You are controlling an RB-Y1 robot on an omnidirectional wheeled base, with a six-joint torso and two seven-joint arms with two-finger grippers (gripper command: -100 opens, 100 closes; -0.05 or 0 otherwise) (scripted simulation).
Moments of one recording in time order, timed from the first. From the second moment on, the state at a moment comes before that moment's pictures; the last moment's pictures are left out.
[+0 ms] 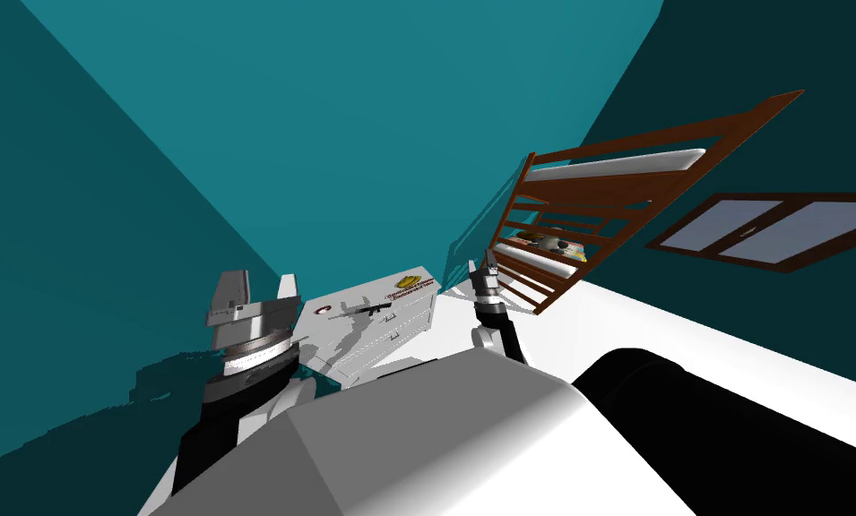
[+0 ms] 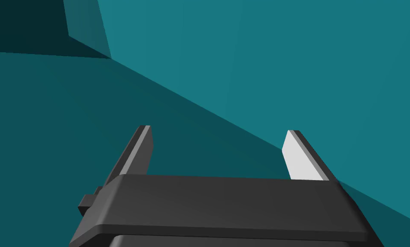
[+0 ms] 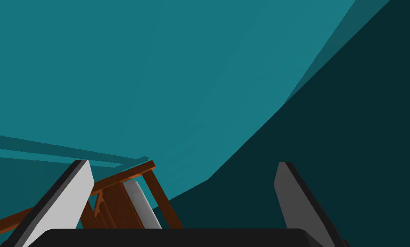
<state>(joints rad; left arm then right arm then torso) 0.53 0.03 0.02 -2.29 0.05 -0.61 -0.03 0.51 -0.04 -0.02 -2.35 -0.05 -0.39 0.04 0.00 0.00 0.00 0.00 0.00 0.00</state>
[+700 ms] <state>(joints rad) 0.51 0.11 0.05 -2.15 0.04 -0.65 -0.06 0.51 -0.04 -0.02 -2.35 -0.05 -0.39 0.04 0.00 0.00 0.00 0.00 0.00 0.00</state>
